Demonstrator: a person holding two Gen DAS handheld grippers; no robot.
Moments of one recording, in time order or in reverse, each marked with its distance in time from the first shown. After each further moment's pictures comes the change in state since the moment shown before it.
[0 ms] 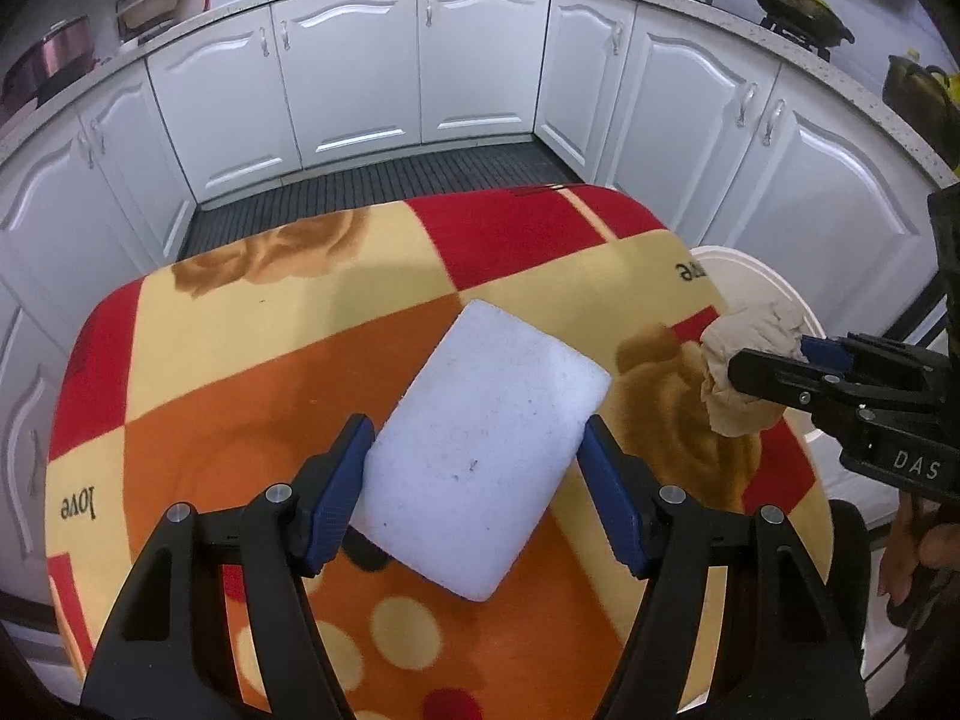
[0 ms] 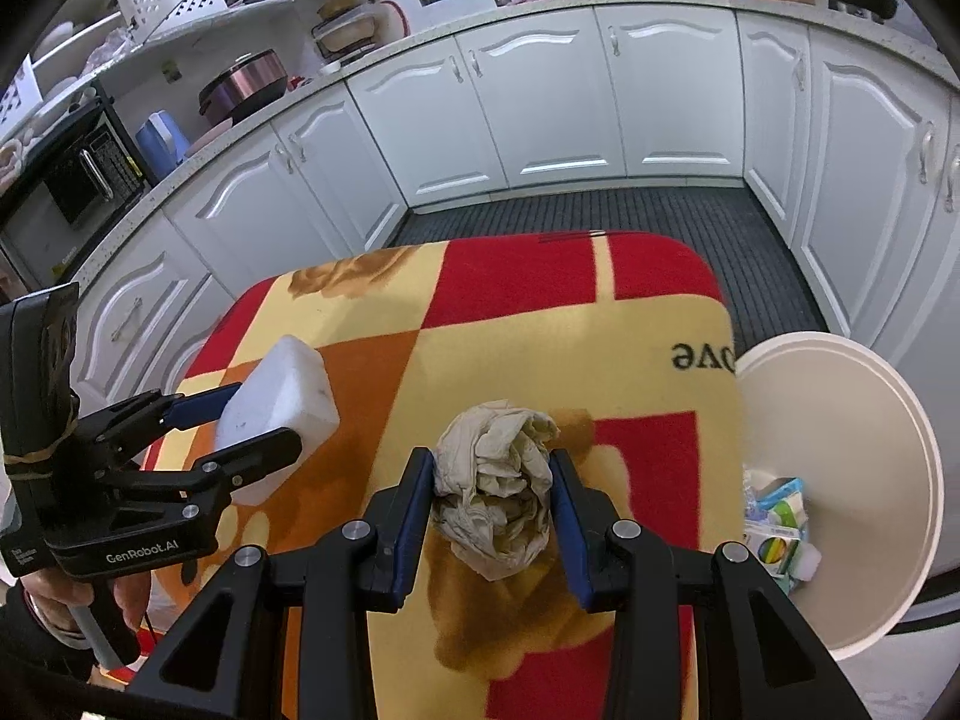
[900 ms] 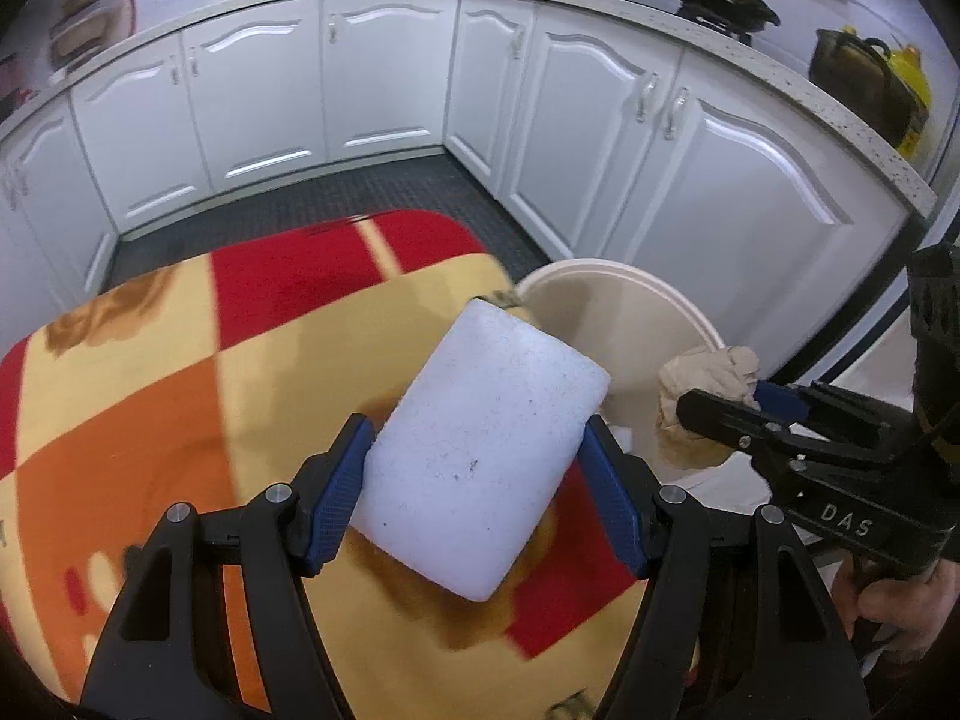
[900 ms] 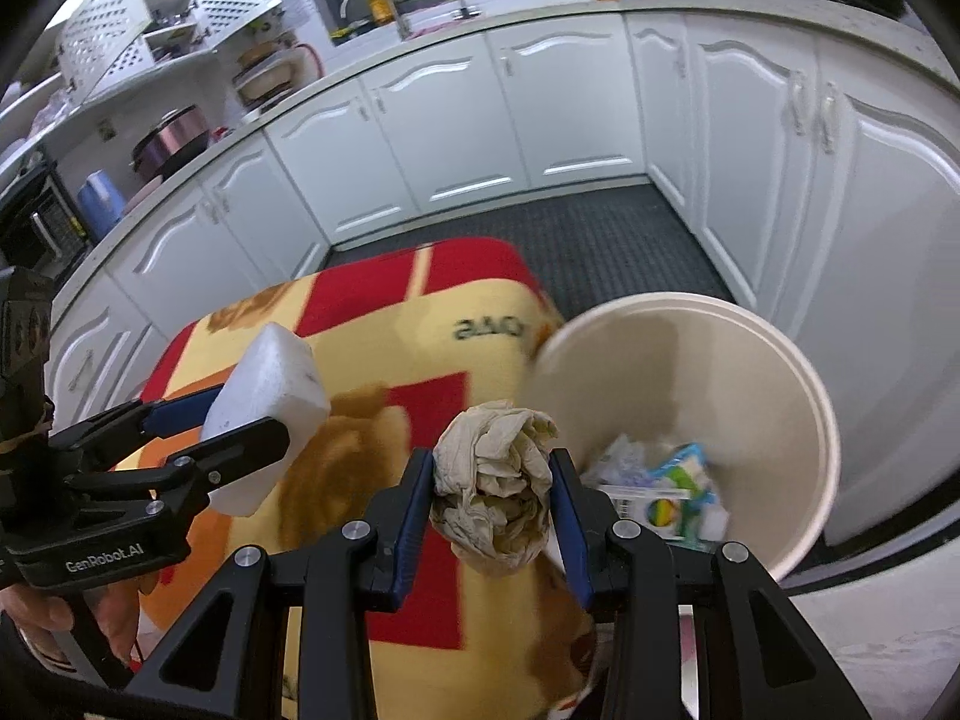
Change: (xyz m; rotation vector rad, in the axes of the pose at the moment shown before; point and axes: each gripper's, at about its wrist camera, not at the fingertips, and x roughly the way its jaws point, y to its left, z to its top) left arm 0.018 -0.124 0.029 0.063 -0.021 -0.157; right arm -0.061 -0.093 -0.037 0.137 -0.067 -0.140
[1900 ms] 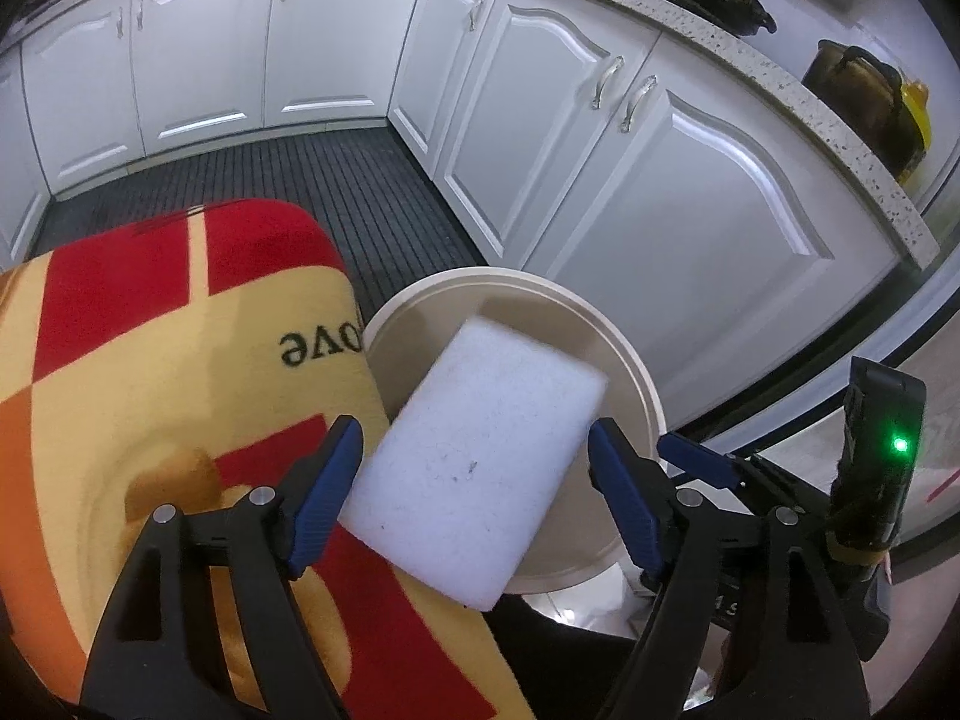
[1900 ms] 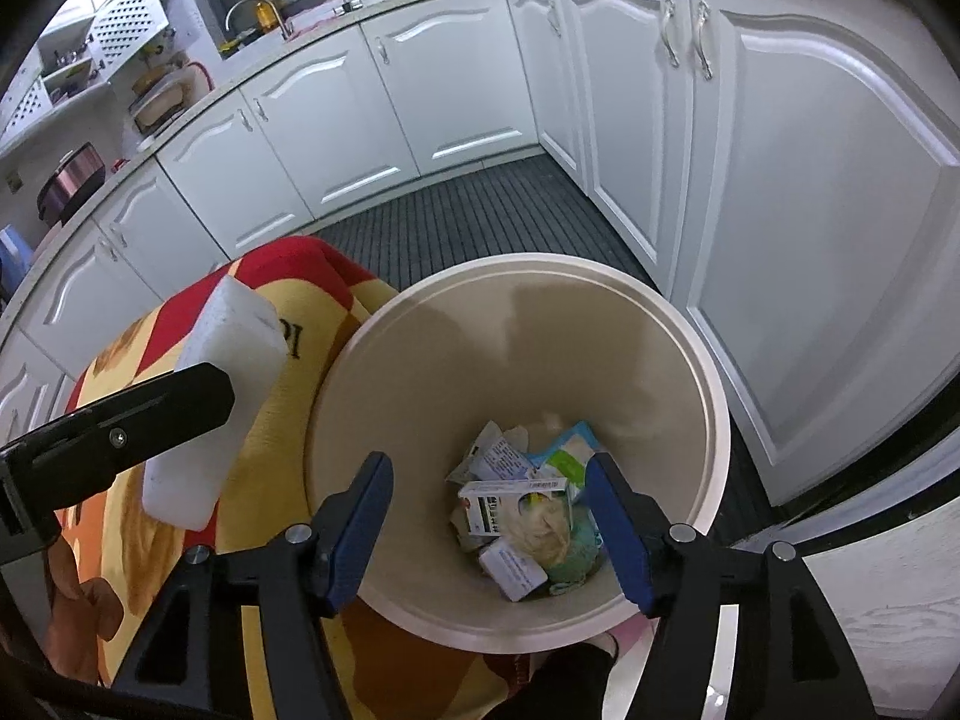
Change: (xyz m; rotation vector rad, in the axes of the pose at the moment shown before) left arm 0.070 -0.054 0.041 -0.080 0.057 -0.149; right arm 0.026 -0.088 -0.001 0.138 0.041 -0.153
